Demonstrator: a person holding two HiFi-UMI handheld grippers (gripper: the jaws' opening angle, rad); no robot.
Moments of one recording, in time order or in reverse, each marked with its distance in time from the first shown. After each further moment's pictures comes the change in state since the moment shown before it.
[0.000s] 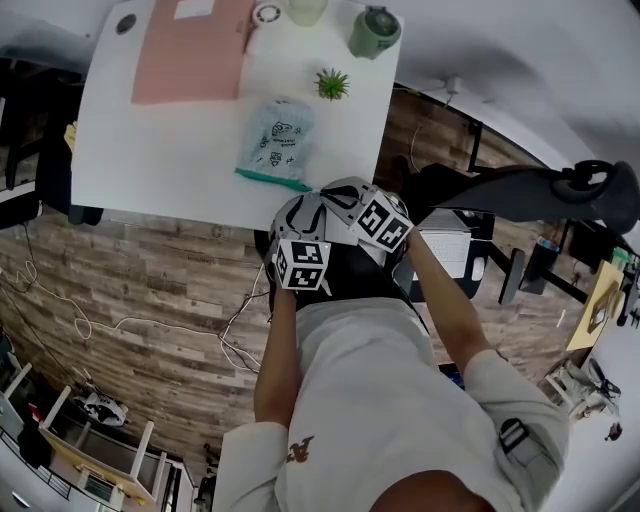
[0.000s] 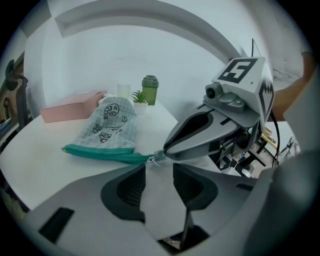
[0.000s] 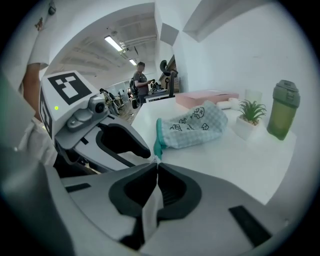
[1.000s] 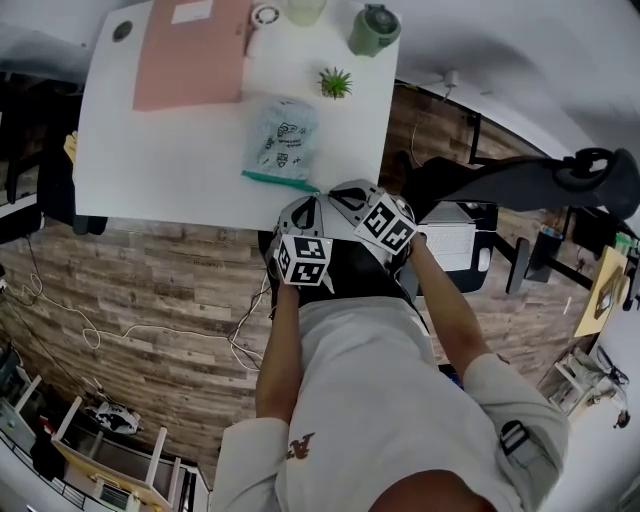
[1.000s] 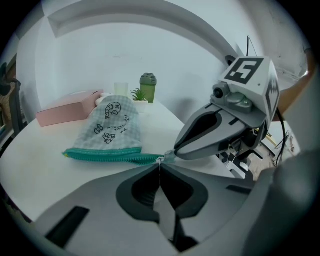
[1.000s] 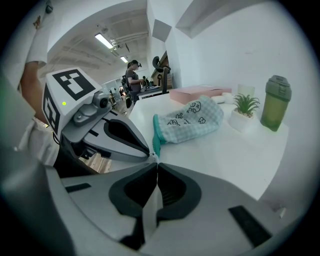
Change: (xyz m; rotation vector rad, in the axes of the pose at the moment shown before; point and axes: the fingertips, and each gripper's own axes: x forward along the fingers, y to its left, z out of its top) left arm -0.002 0.016 -0.004 0.056 0.026 -0.034; right arm 0.002 0.006 -0.008 0.077 0.050 -0.059
